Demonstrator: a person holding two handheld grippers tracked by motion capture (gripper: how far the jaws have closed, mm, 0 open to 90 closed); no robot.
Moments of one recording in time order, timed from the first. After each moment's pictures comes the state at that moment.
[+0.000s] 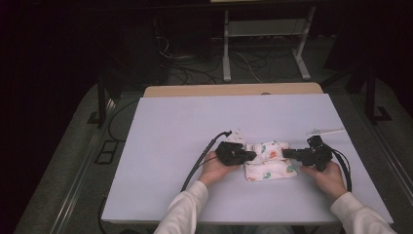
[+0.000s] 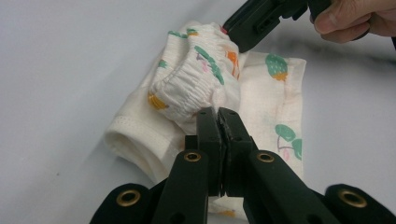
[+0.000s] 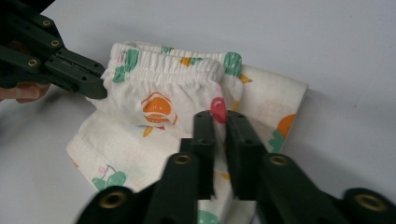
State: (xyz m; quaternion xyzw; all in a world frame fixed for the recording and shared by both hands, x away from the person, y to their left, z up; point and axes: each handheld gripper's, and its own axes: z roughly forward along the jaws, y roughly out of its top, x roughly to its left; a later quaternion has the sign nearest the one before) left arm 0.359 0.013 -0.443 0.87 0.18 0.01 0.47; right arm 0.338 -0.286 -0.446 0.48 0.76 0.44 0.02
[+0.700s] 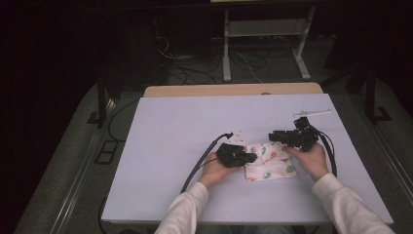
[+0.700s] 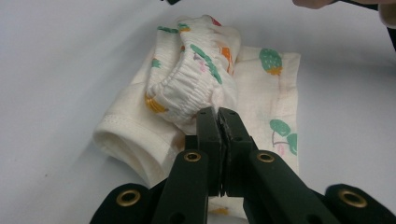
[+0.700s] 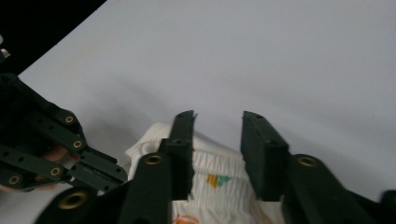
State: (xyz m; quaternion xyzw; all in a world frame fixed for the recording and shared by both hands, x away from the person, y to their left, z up) left arm 0.355 0.011 -0.446 0.87 0.17 0.01 0.47; right arm 0.378 -0.248 -0.410 0.47 0.76 0.45 0.03
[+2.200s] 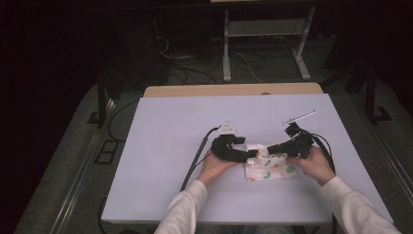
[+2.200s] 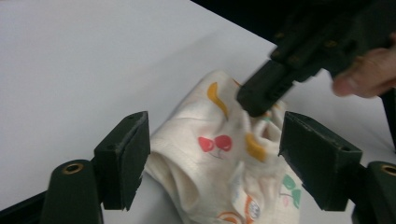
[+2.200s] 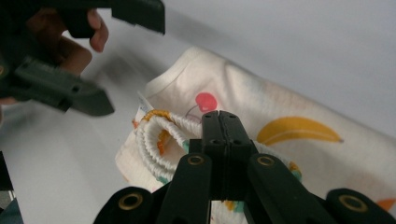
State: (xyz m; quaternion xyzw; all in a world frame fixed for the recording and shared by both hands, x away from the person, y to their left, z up) left arm 0.366 0.027 -0.434 0.80 0.28 0.01 0.53; right arm 0.364 -0.233 -0.411 0.44 0.82 0.36 -0.04
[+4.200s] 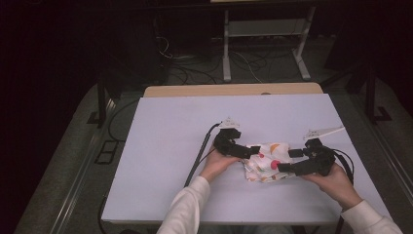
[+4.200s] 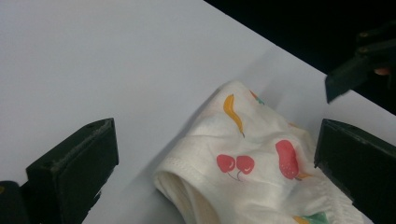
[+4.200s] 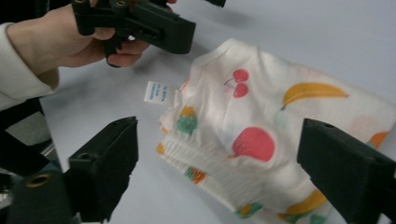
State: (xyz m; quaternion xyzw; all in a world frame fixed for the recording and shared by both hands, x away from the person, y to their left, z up) left arm 0.377 0.019 -0.429 0.79 0.31 0.01 0.52; right arm 0.305 -0.262 -0.394 0.40 0.81 0.42 0.00
